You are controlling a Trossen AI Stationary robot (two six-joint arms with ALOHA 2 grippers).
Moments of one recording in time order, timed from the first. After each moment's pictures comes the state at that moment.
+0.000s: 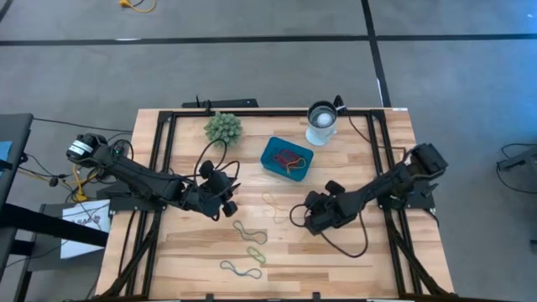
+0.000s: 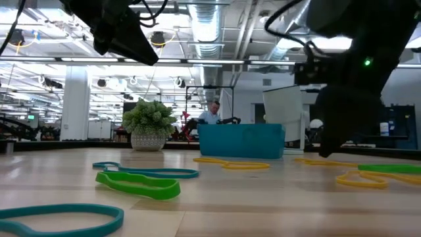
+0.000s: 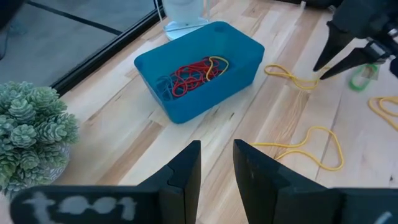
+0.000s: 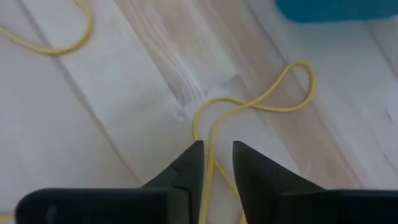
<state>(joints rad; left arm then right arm) -0.37 1.27 0.81 -0.34 -0.78 -0.59 0.42 1.71 0.89 -0.63 0.45 0.88</state>
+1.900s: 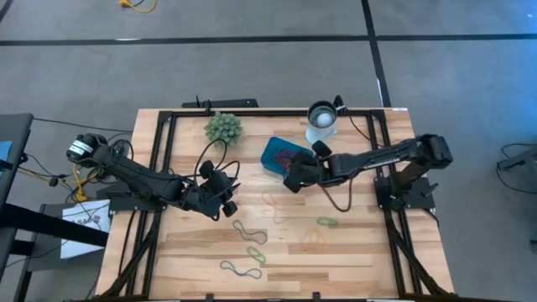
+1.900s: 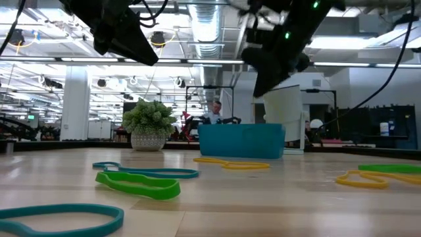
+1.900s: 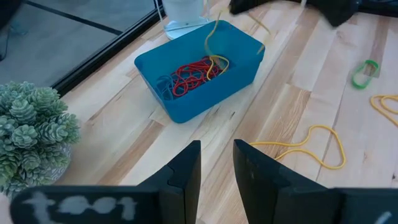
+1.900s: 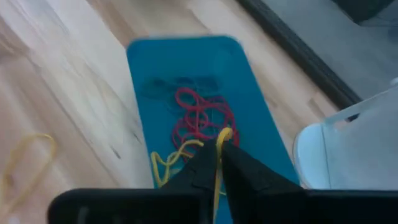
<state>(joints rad) -0.37 1.28 0.81 -0.35 -0.78 -0.58 0.08 1.61 1.10 -0.57 0.65 0.48</state>
